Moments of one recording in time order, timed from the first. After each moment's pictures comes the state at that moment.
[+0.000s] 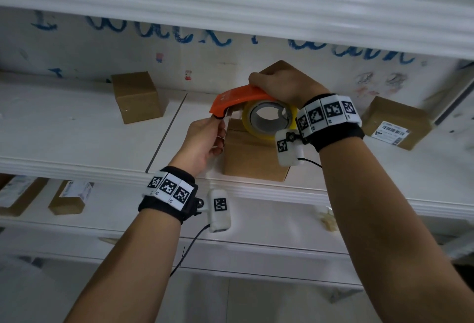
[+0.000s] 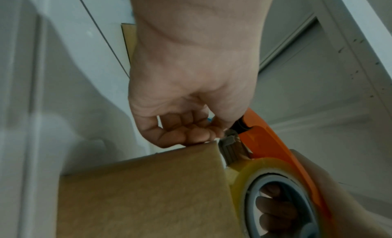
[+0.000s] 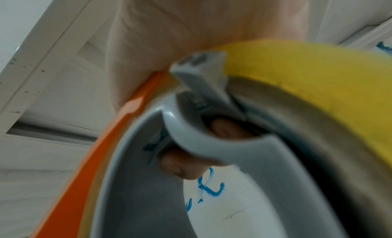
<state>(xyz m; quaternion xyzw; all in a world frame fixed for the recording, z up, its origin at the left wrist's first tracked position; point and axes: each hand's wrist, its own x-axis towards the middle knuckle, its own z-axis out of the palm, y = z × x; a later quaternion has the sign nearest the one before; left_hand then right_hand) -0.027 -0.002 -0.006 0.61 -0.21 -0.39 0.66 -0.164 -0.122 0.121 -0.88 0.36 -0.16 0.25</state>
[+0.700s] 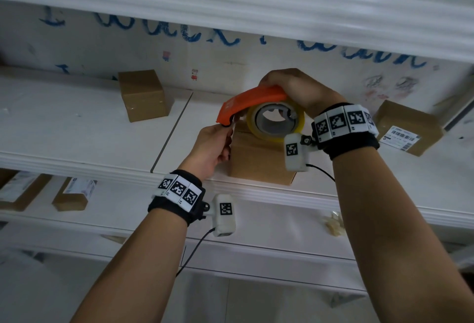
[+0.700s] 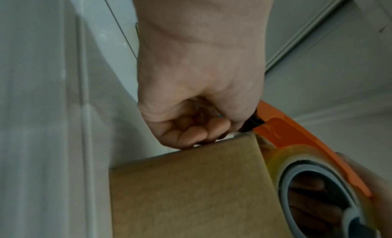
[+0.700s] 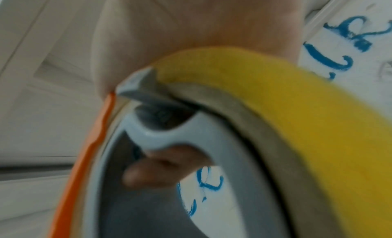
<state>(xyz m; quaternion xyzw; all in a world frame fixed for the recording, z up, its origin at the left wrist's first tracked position) -0.024 -0.008 -0.026 0.60 -0.22 -0.42 0.65 -0.163 -0.139 0.106 -0.85 0.31 -0.19 0.37</state>
